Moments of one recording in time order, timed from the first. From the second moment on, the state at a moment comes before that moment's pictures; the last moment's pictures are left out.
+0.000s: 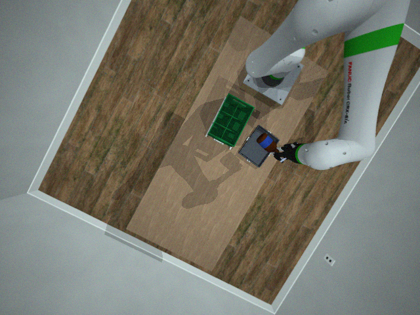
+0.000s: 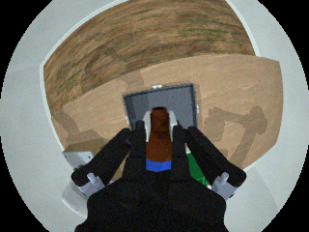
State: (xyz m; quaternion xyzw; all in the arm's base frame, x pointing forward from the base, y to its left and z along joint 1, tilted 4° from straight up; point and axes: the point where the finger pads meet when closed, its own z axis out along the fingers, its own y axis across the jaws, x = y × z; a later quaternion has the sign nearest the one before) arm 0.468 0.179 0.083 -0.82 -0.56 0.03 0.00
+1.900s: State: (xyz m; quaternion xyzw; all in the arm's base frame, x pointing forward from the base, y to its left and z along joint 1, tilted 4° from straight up) arm 0.468 0.179 0.083 -0.89 -0.46 0.03 0.00
